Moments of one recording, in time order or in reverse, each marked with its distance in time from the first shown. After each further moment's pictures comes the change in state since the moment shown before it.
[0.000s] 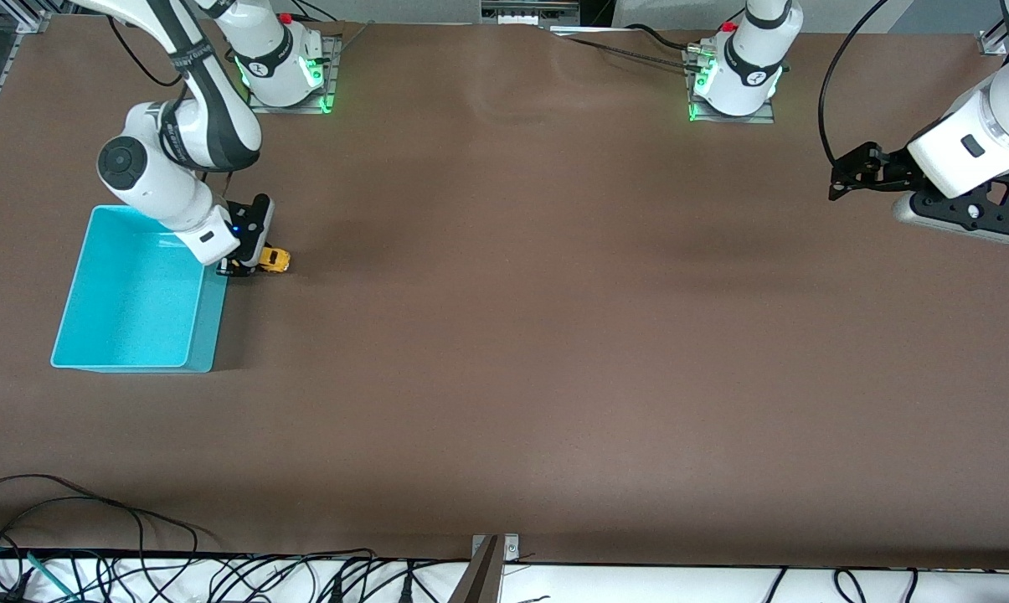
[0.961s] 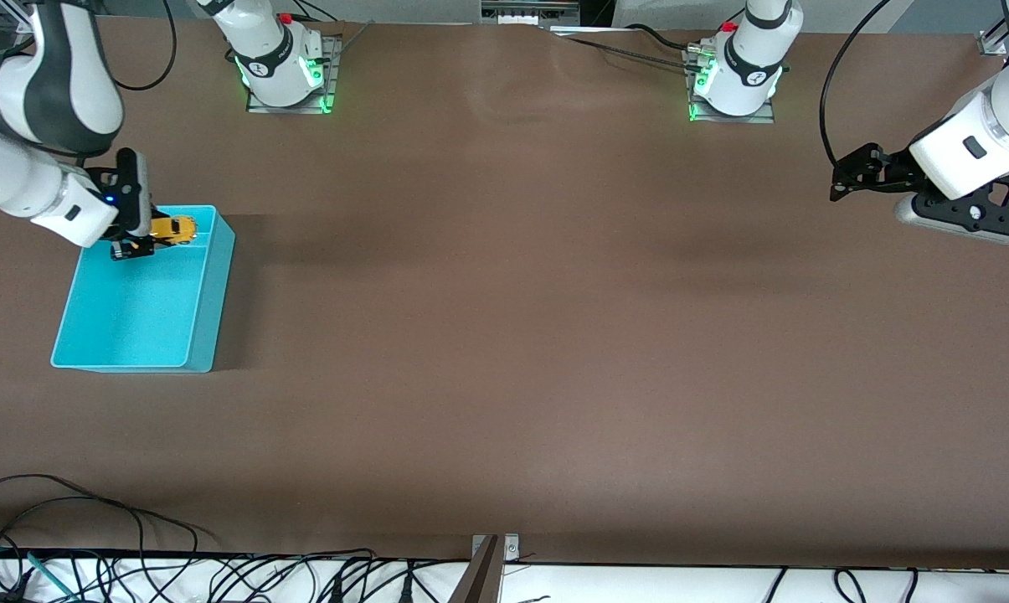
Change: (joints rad) left arm -0.001 0.003 0.001 0.001 0.000 0.001 0.000; right arm -0.259 -0.077 0.000 0.278 -0.001 -0.493 -0.610
